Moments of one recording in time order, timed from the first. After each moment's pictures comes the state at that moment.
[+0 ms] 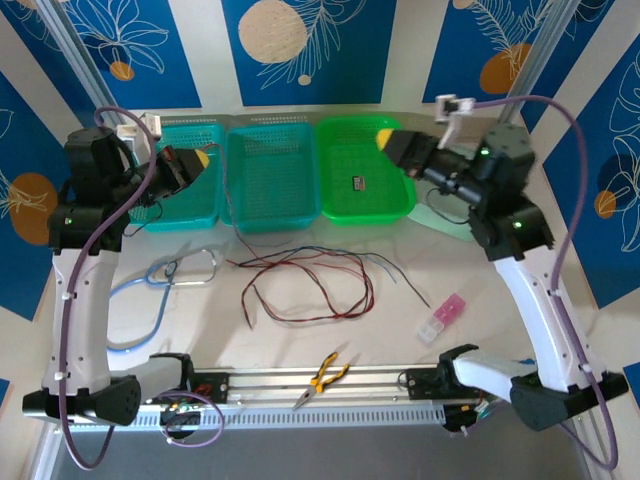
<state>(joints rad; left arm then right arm) -0.02 1.16 1.60 -0.82 0.66 -0.60 0.38 1.13 1.48 -0.40 -0.50 0.68</state>
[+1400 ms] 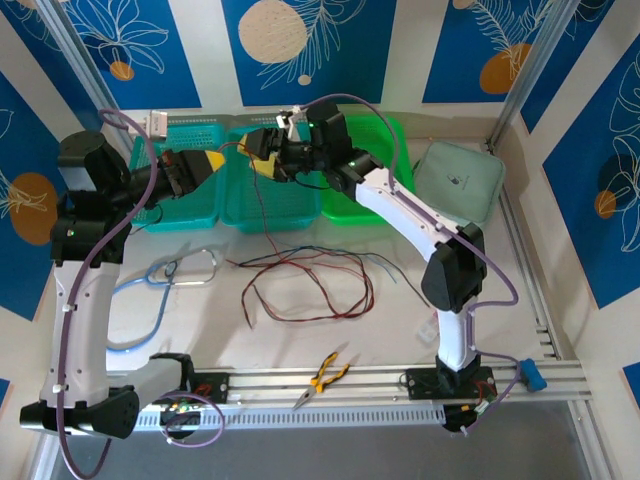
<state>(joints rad) -0.05 1.10 1.52 -0.59 0.95 -0.72 0.67 1.97 1.92 -0.18 -0.68 1.18</state>
